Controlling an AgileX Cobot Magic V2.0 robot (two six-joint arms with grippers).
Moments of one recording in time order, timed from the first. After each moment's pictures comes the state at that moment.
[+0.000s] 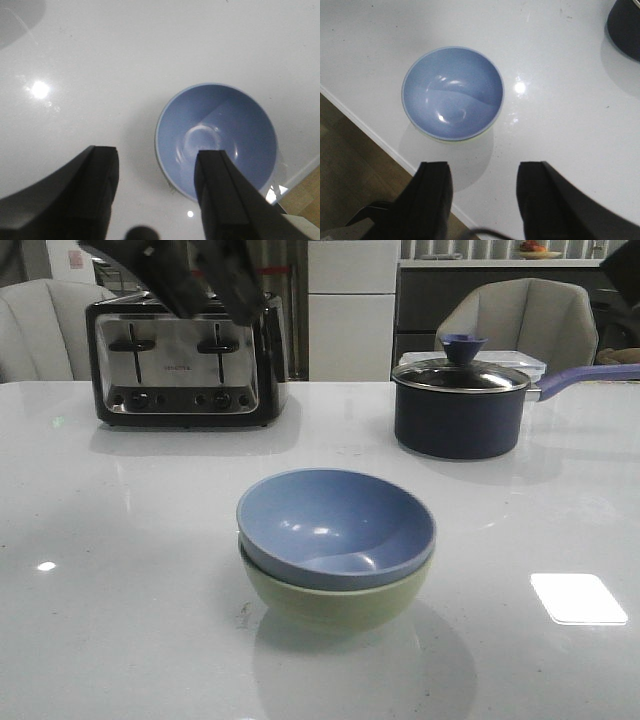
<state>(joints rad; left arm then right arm) -0.63 1.44 -1.29 -0.09 0.83 0.10 0.49 0.85 -0.80 0.19 0.70 -0.18</state>
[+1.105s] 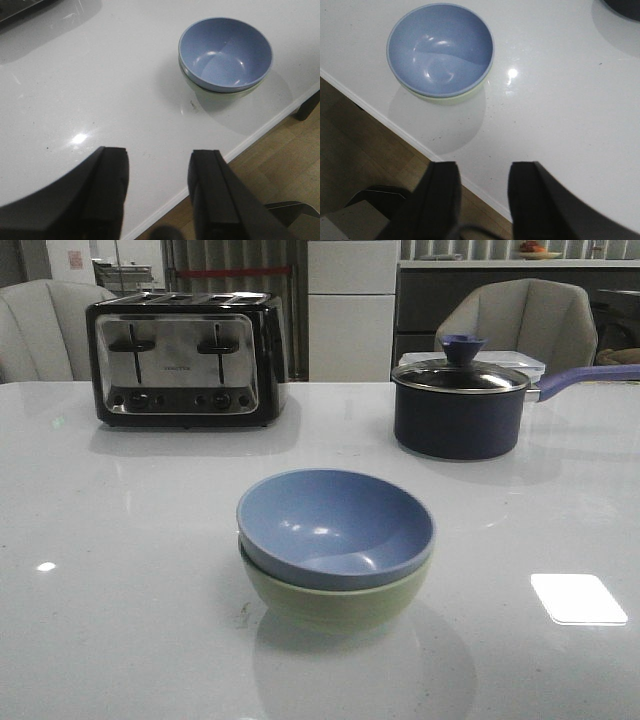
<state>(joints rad) -0.63 0.65 -0.72 0.04 0.82 0.08 0.48 0.71 -0.66 0.14 0.77 -0.12</state>
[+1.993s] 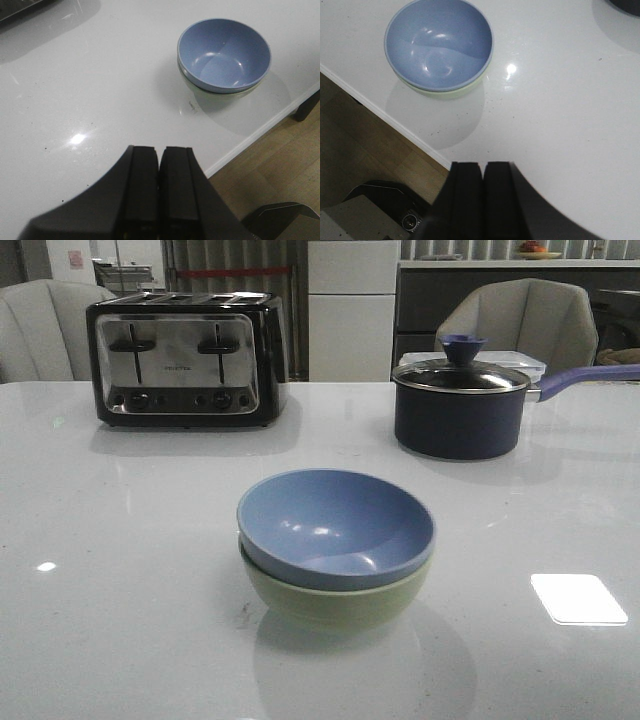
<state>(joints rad) -0.63 0.65 -0.72 0.04 0.81 0.08 0.48 0.71 -0.66 0.13 0.78 -0.13</state>
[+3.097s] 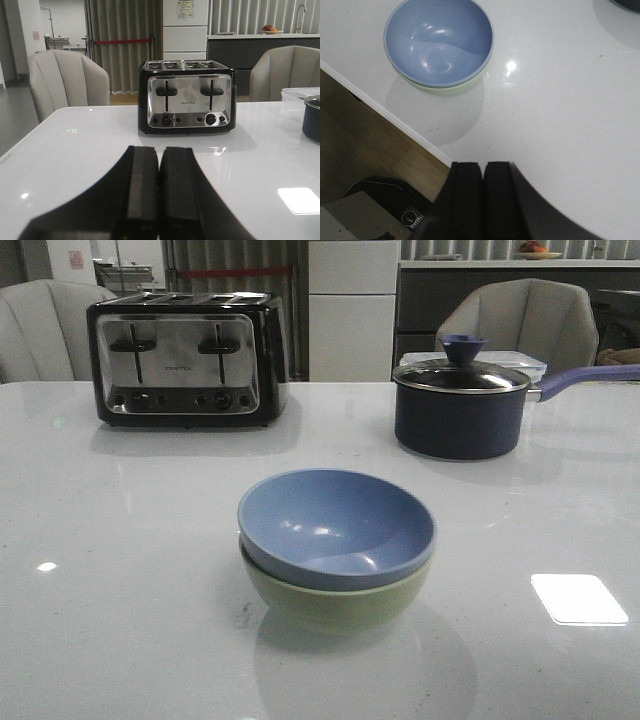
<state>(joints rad) -0.09 0.00 0.00 -0.06 0.02 0.08 0.48 0.71 -0.66 0.13 0.79 -0.13</state>
